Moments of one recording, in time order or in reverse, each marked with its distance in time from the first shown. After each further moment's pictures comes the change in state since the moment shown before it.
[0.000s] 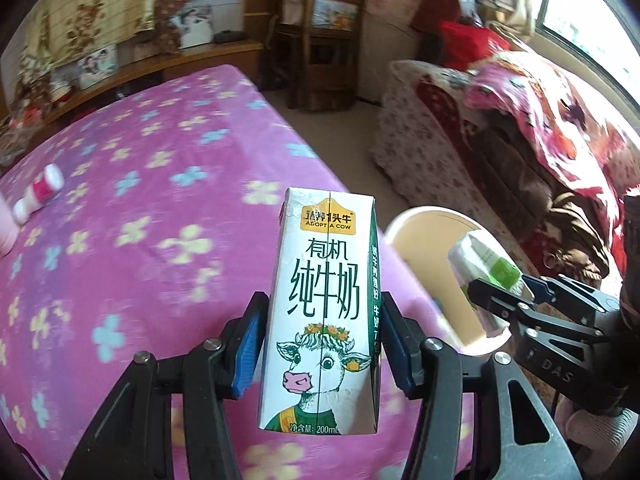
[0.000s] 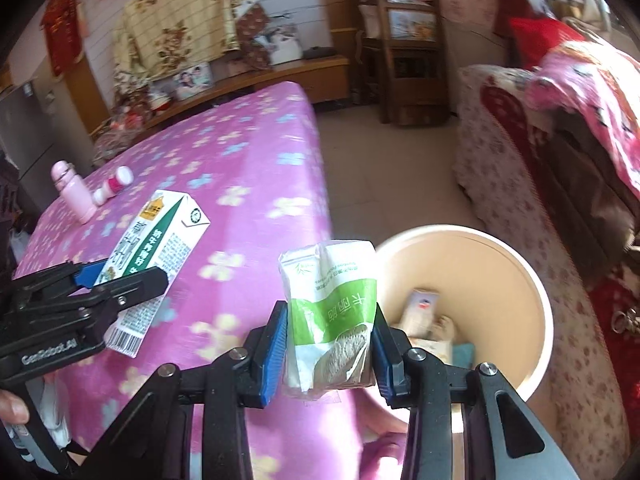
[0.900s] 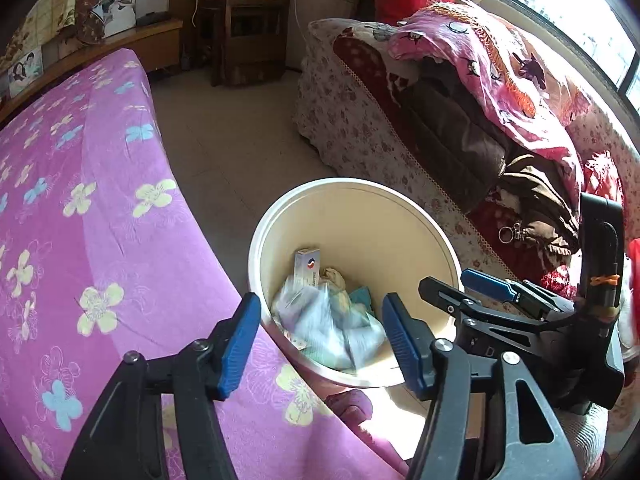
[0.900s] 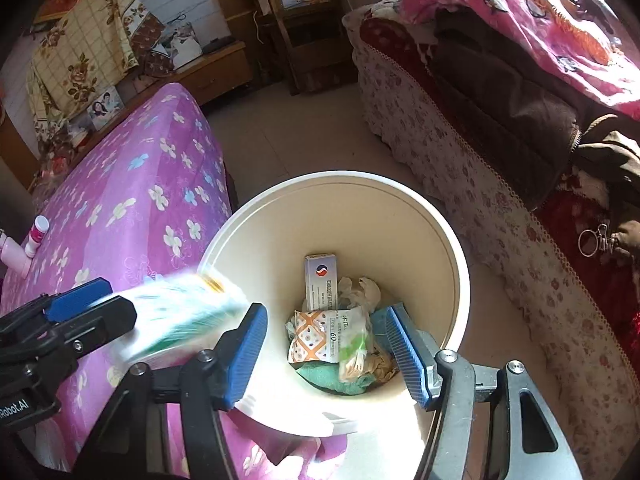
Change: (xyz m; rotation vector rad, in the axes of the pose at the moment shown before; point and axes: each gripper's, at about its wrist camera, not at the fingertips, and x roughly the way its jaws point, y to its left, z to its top) left arm 0.072 -0.099 0.012 0.078 0.099 -0.182; right arm 0.029 -0.136 -0.030 0.250 0.078 -0.128
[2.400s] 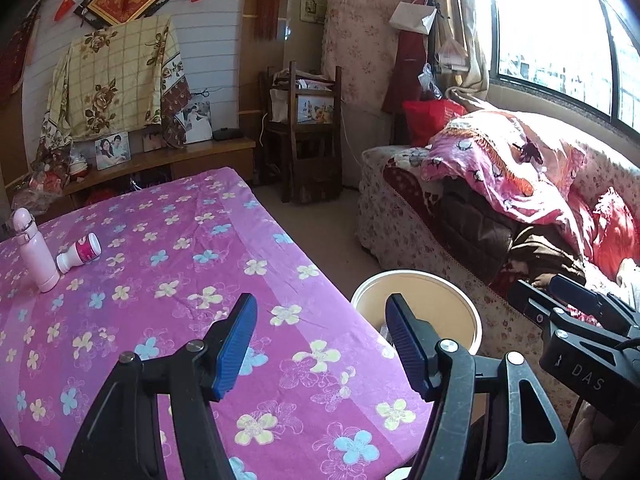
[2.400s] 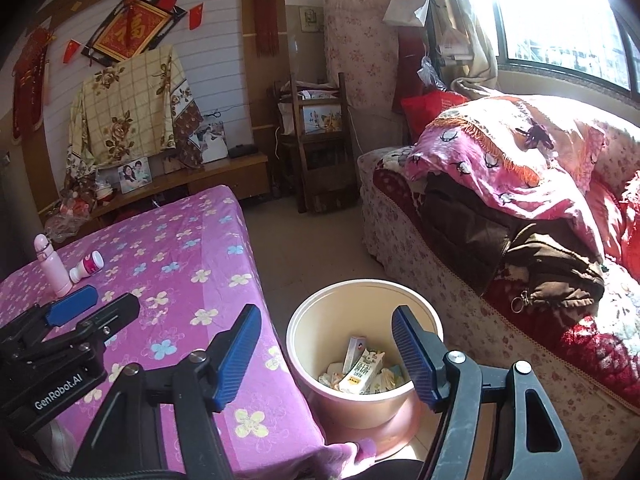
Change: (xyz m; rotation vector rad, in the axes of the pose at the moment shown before) left arm -0.195 0.025 -0.088 0.027 -0.468 0.226; right arm -0.199 0.123 -0.078 -0.082 -0.466 -0.099
